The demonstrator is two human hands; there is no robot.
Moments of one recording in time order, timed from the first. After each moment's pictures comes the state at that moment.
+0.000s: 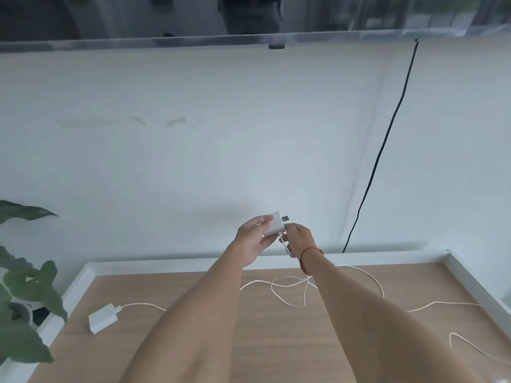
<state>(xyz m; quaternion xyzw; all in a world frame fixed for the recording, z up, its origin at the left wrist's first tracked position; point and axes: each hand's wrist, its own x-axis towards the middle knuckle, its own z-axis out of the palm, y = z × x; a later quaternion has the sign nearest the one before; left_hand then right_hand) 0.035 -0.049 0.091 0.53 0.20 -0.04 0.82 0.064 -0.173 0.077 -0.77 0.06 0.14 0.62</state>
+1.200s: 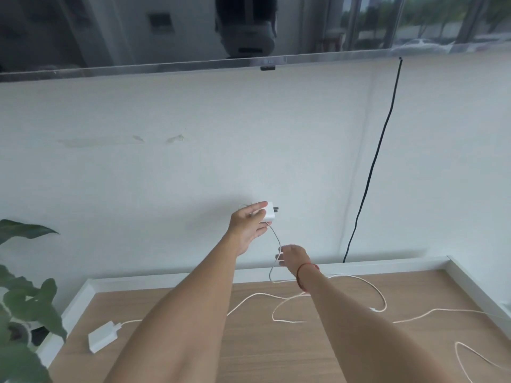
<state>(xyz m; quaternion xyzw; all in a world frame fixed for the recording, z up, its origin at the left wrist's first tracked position) 0.052 -0.039 0.134 0.64 0.14 0.03 0.76 0.064 -0.167 0.058 -0.79 0.08 0.20 0.57</state>
